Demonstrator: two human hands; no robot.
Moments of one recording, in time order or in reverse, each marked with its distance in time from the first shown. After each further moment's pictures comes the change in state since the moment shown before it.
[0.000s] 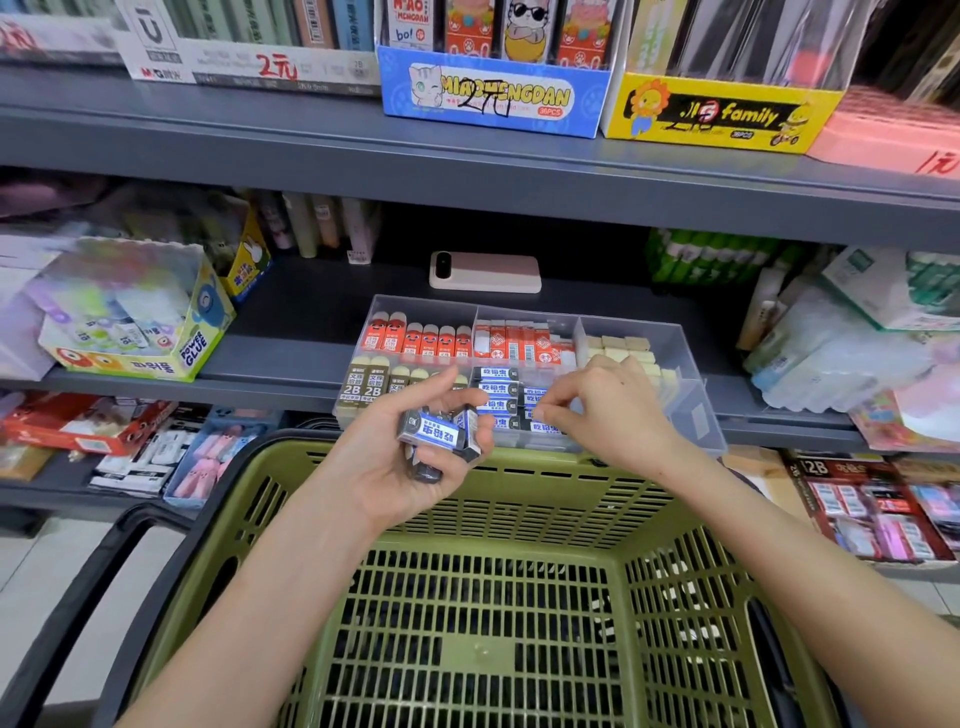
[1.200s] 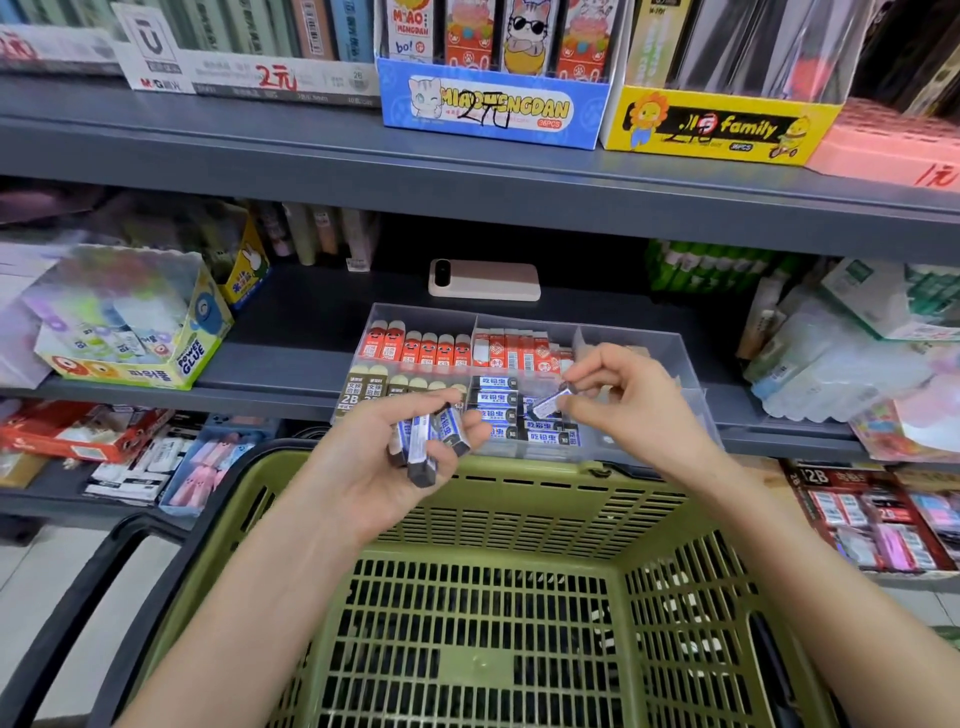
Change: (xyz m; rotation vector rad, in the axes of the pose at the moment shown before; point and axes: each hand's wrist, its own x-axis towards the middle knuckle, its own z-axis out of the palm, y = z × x) left_hand -0.010 0.005 0.005 0.084 0.174 0.189; right_hand -0.008 0.011 -0.018 0.660 0.078 0.147
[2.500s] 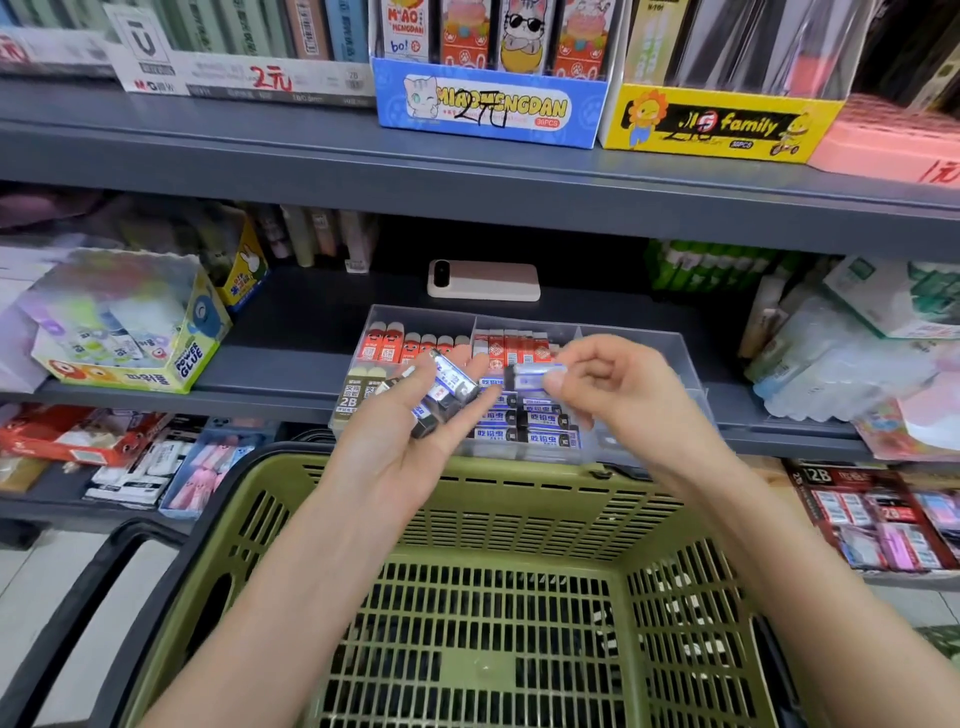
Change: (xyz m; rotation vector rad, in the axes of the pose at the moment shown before) left_hand 0.013 -0.006 0.020 -0.290 0.013 0.224; right_hand -0.006 -0.025 0.002 0.323 -0.061 0.019
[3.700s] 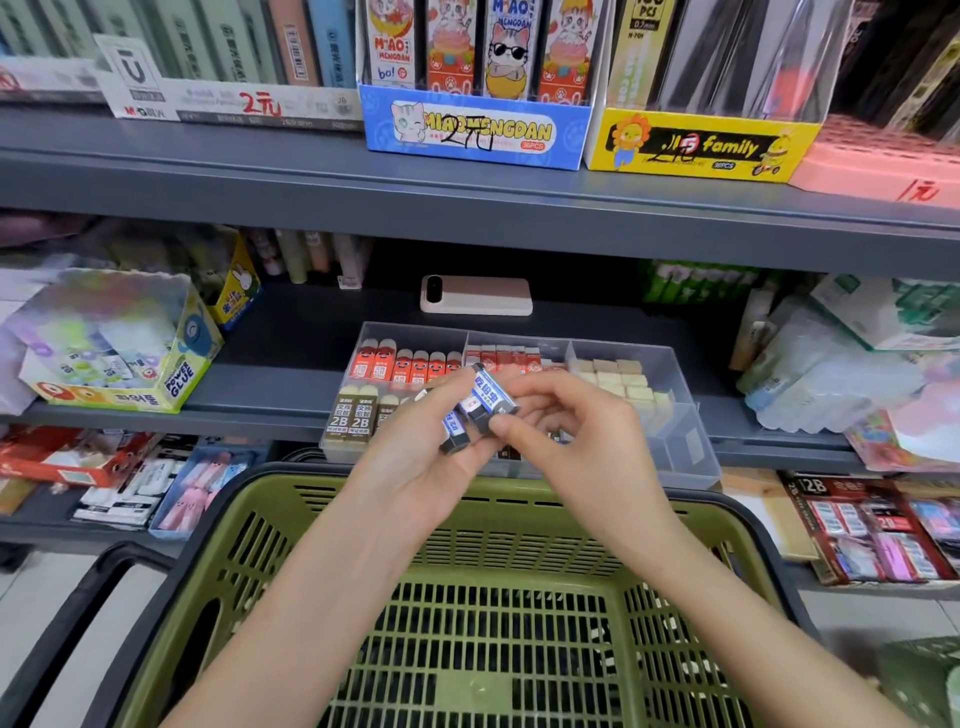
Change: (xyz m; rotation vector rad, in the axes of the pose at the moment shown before) left_hand 0.000 -0.012 0.017 0.194 -0.096 -0.061; right_hand -0.023 -0.012 0.038 -0.159 0.145 -0.190
